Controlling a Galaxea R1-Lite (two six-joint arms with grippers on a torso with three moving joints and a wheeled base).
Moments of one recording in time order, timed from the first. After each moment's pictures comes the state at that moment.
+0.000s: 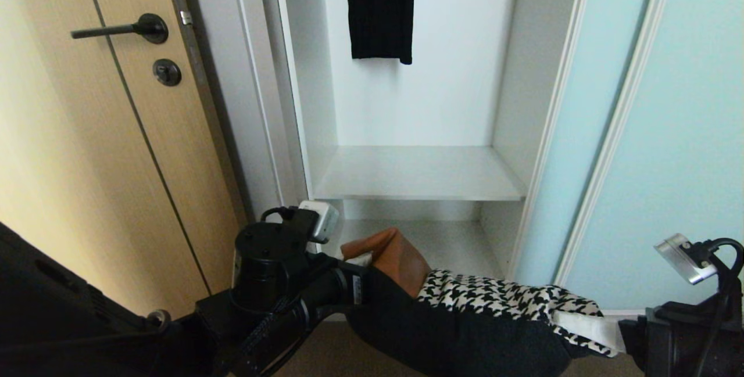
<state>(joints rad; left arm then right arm) -0.73 1.84 -0.55 -1.04 0.16 -0.25 0.26 1.30 -0.25 -0.69 0.60 0.41</state>
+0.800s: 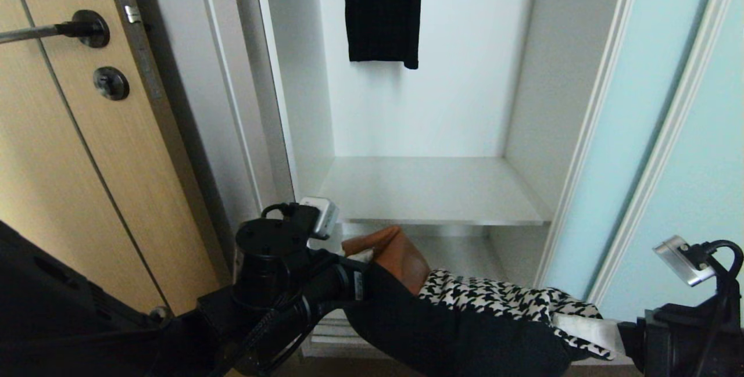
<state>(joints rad) -0.73 1.84 -0.57 -1.04 0.16 -0.24 0.26 1.30 -0.25 -0.69 0.60 0.41</state>
